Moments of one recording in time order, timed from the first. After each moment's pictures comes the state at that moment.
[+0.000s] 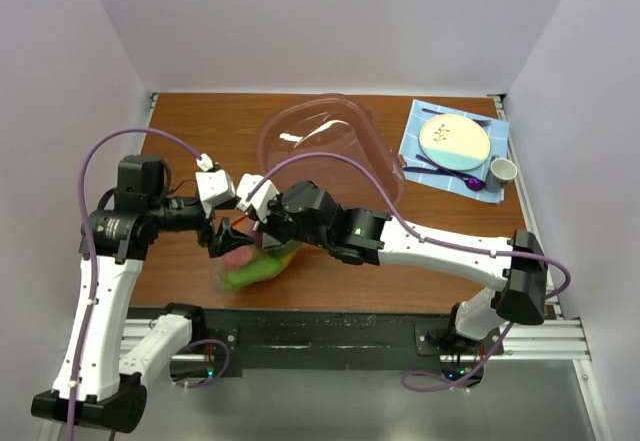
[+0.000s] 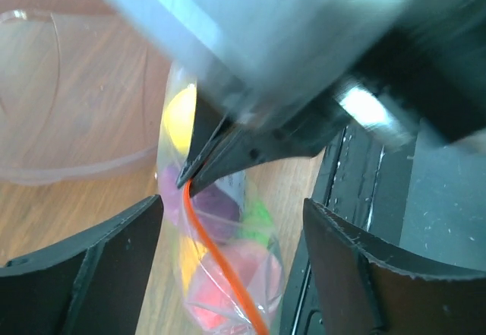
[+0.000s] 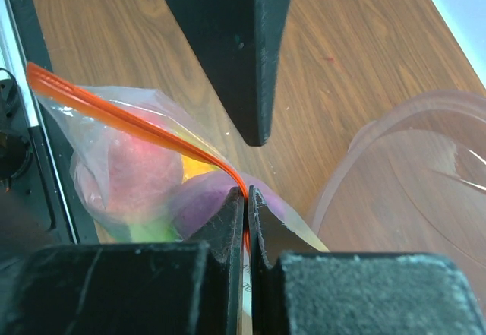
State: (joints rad) left arm -0.11 0.88 1.22 -1.11 1.00 0.65; right arm 1.22 1.55 1.37 -0.18 0.16 -0.18
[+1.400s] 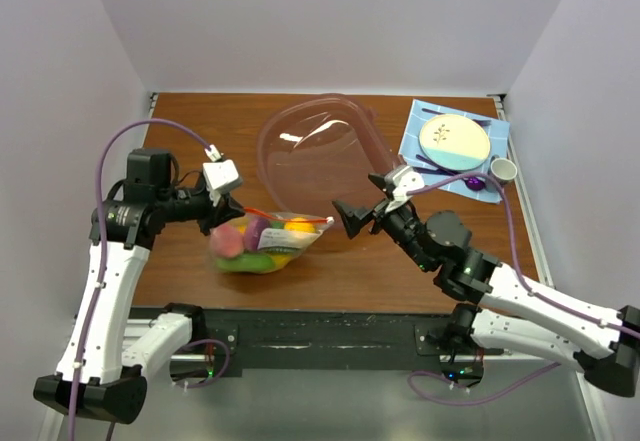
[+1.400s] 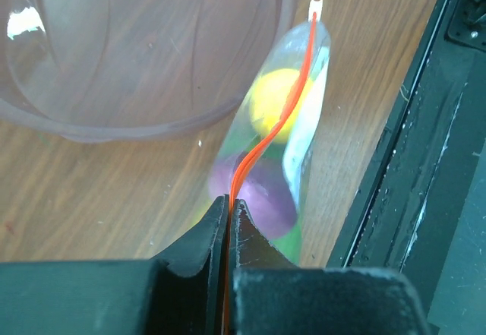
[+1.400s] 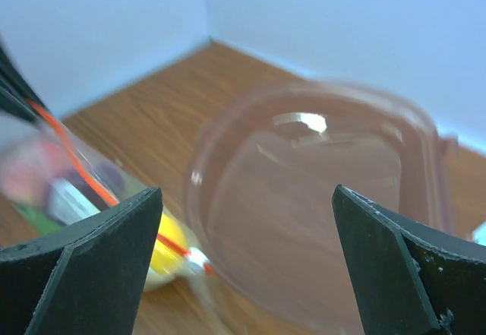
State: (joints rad) left arm -0.11 0.92 1.17 -1.03 0.81 0.64; right arm 1.04 0.82 0.70 0.21 0.35 -0.02
